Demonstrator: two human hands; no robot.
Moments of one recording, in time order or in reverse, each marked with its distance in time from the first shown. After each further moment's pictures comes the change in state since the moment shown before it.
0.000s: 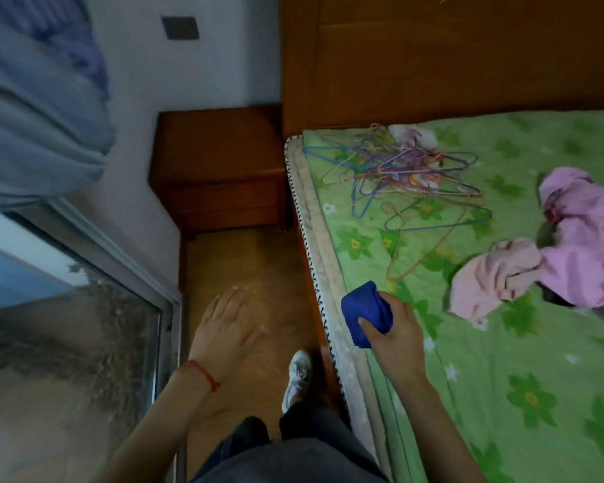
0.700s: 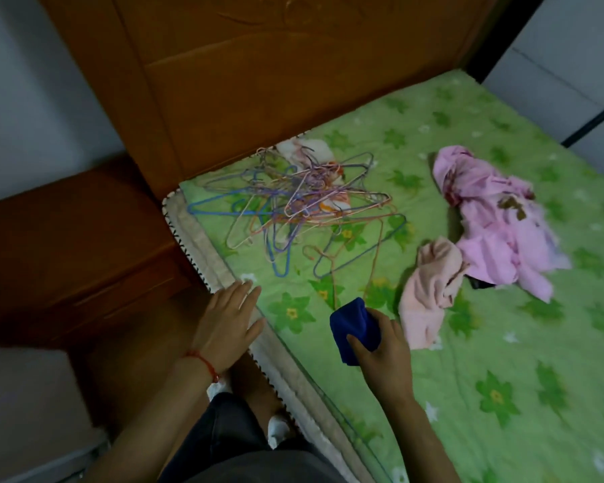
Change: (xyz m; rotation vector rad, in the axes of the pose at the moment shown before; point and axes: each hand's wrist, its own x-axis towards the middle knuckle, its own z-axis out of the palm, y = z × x) left_hand 0.357 0.037 -0.006 0.008 -0.073 0.507; right_hand 0.202 -0.007 -0.034 -0.043 0.277 0.358
